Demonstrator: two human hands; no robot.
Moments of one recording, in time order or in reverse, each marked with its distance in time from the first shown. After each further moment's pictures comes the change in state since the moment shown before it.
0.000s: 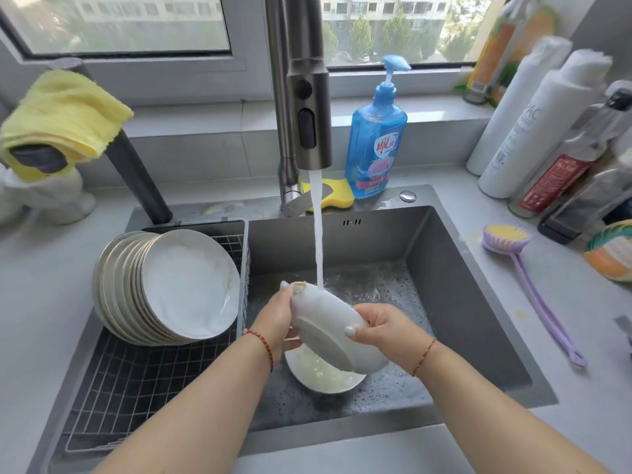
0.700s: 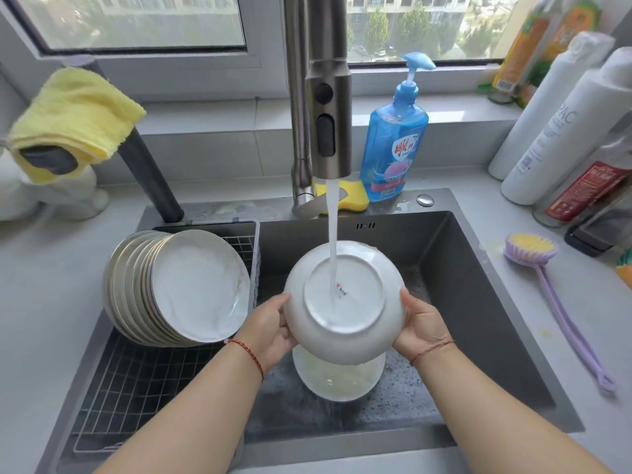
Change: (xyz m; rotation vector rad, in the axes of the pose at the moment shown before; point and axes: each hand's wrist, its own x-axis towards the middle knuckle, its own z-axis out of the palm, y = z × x) left_hand -0.001 0.010 -0.022 -0.293 -0.033 -0.060; right_hand 0.046 0.034 -0.024 1.241 0.152 0.033
